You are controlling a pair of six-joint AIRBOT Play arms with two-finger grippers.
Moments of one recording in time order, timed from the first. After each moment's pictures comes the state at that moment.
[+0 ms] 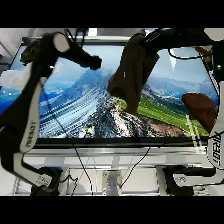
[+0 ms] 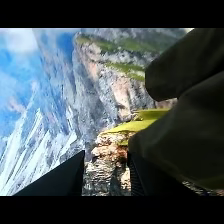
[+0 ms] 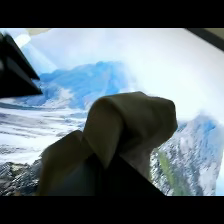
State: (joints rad) left arm -0.36 -1.66 2.05 1.28 -1.26 -1.45; right arm 0.22 -1.46 2.05 -1.12 1.28 1.11
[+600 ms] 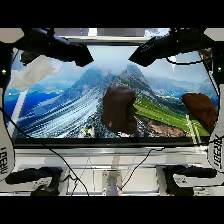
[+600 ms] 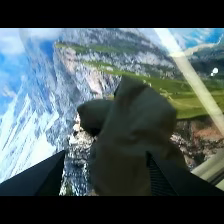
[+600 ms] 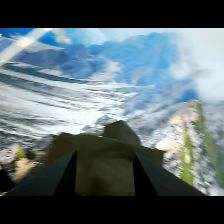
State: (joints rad) left arm -0.36 -1.40 2.00 1.25 -1.44 -1.49; right arm 0.27 -1.45 2.04 -1.12 1.41 1.18
